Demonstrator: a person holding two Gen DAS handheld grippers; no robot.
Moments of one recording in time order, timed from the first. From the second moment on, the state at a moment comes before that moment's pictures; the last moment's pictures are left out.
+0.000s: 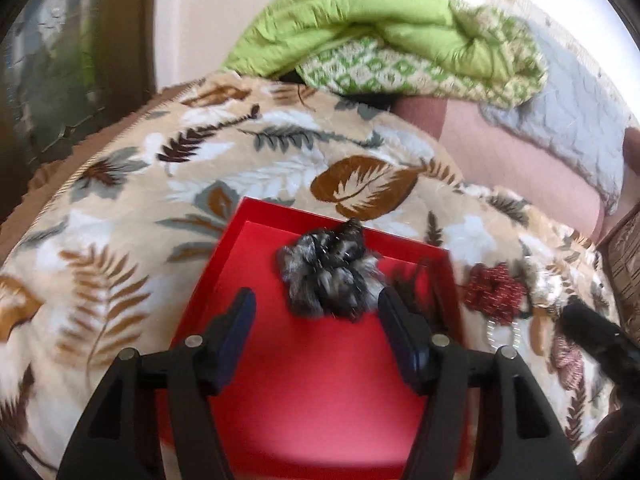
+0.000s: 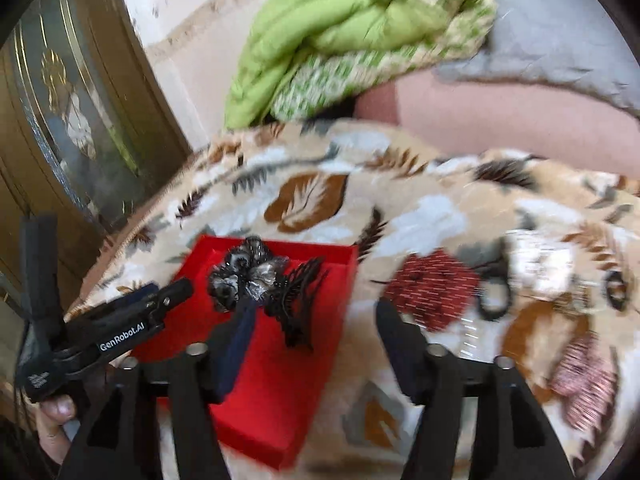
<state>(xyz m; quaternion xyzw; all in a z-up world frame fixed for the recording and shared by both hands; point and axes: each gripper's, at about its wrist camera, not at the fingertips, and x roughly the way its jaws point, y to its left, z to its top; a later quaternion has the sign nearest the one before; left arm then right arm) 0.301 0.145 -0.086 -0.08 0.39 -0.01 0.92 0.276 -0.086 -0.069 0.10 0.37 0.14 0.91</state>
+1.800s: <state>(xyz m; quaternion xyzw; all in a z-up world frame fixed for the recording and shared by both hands) 0.251 -0.026 -0.114 -0.02 0.41 -0.10 0.90 0.225 -0.284 -0.163 0.13 0.43 -0.11 0.89</state>
